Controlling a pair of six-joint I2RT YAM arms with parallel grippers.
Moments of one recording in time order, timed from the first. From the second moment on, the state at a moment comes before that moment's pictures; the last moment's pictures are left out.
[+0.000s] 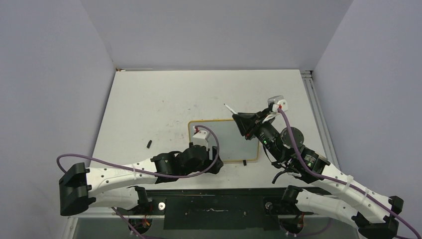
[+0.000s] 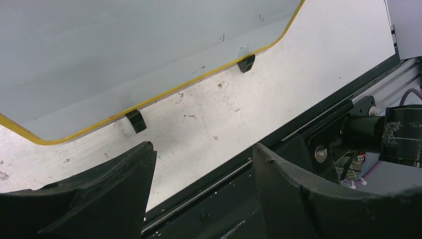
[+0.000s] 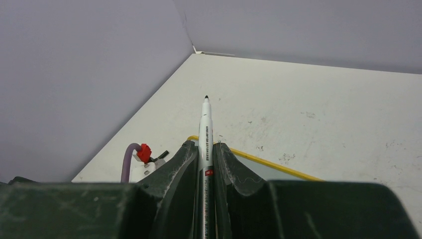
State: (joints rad) left arm -1.22 1.16 0.73 -0.23 -0.36 -0.85; right arm 0.98 0.78 0.90 -0.07 0.35 0.33
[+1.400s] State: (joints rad) left arm -0.19 1.07 0.81 -0.23 0.81 -0.16; right arm 0.99 0.87 0.72 0.08 0.12 0.40
